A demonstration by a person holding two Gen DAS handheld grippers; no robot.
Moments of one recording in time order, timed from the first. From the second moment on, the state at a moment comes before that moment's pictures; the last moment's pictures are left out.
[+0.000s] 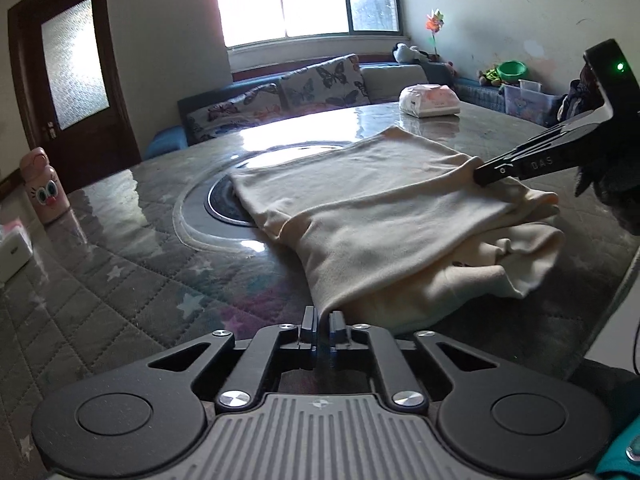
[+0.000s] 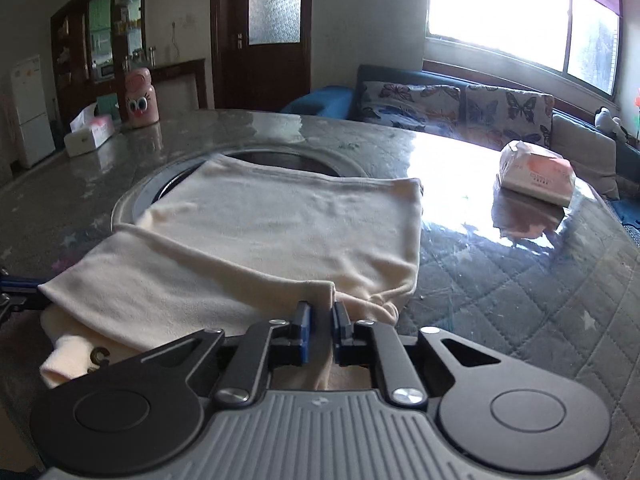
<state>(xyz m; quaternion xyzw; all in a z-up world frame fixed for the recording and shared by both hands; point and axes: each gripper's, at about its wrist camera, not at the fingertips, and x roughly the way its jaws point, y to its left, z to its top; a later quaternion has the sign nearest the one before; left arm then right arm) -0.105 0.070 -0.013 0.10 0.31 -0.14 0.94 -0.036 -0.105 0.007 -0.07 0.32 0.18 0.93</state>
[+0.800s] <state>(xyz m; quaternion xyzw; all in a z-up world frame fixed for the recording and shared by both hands) 0.008 0.053 -0.014 -0.02 0.32 -0.15 0.93 -0.026 -0.098 -0.007 -0.05 0.31 0.22 0.93</state>
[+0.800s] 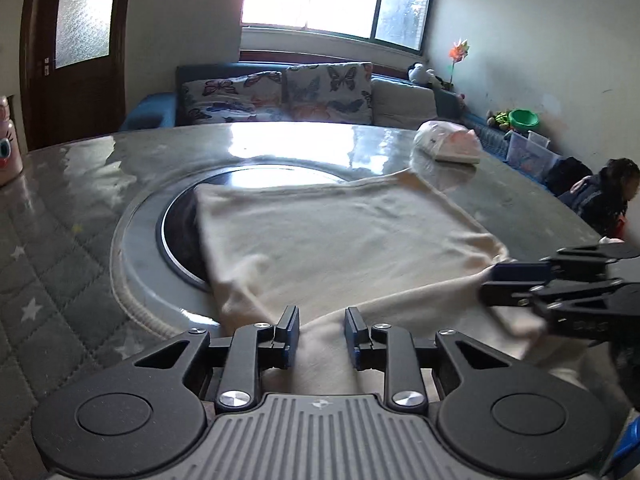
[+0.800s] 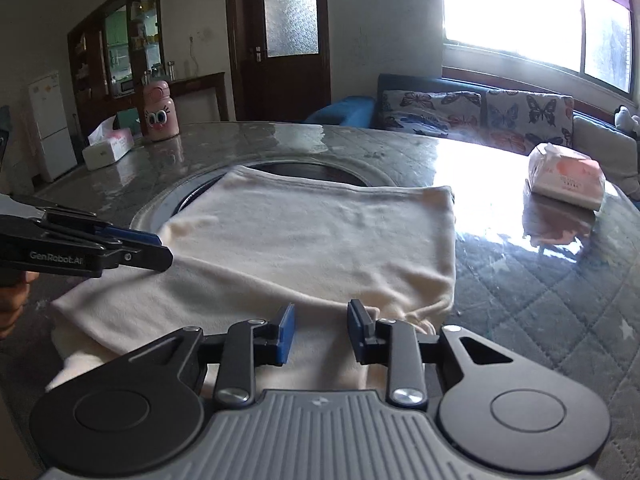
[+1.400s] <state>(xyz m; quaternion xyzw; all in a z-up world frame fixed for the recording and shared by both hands) -0.055 0.046 -0.009 0.06 0.29 -0.15 0.94 -0.083 -0.105 0.006 -0.11 0.28 0.24 0.92</state>
